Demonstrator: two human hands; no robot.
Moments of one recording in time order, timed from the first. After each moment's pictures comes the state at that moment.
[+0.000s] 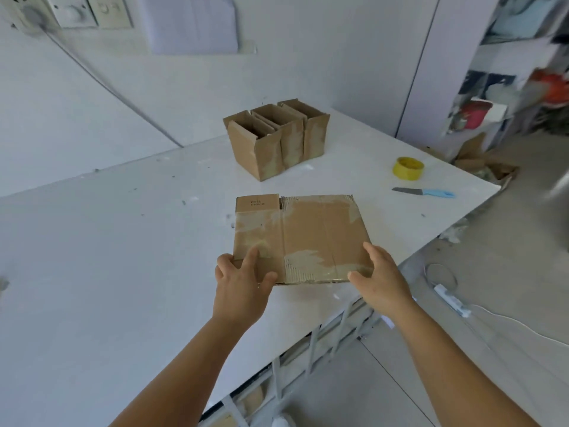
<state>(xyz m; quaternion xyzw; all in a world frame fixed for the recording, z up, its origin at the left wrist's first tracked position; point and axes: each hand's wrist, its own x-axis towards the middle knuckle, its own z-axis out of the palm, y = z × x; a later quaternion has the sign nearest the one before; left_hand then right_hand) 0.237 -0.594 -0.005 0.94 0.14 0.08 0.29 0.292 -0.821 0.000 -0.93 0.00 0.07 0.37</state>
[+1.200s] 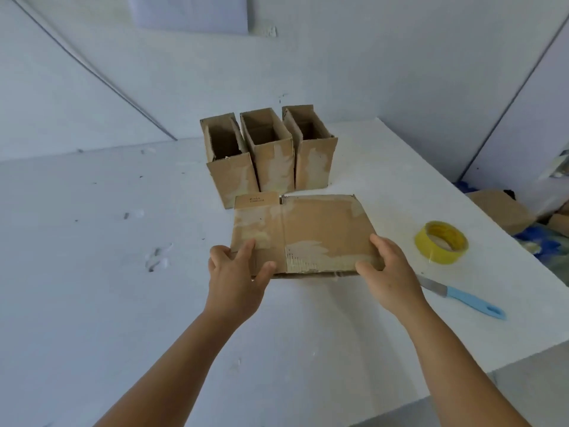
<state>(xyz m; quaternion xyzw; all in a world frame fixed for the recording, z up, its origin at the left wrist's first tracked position) 0.502 -0.721 0.003 0.89 0.30 0.11 0.32 0.621 -0.924 0.009 -0.90 -0.13 0.11 0.40</state>
